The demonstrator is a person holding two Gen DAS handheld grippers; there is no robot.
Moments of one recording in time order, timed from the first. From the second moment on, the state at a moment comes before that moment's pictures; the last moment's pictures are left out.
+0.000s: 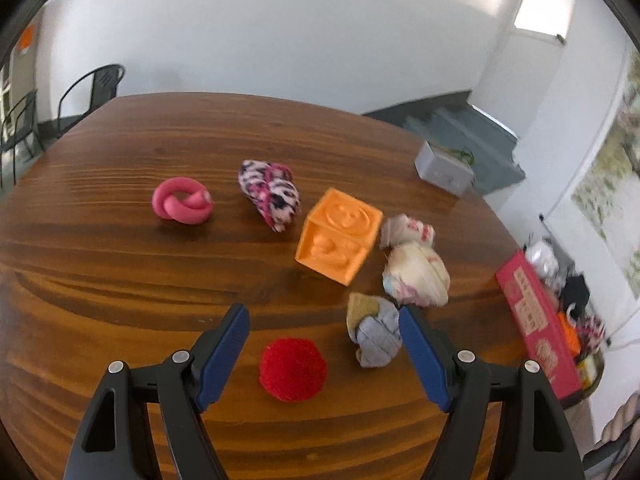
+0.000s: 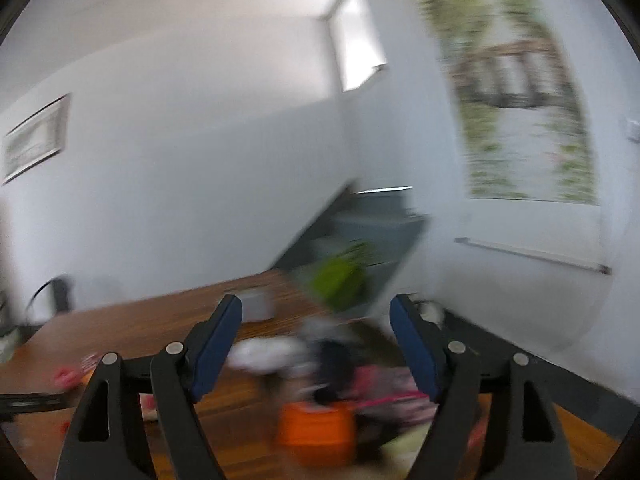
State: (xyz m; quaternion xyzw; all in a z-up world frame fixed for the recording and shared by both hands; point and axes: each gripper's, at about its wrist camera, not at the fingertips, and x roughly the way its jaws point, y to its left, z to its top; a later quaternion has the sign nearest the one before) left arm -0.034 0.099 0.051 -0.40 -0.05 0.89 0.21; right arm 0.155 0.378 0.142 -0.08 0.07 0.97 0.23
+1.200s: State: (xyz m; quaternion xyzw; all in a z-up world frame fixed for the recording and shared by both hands) left arm -0.024 0.079 0.043 -0.40 -0.03 0.89 0.21; right arm 0.014 0.303 0.065 -0.32 0.07 0.95 0.04
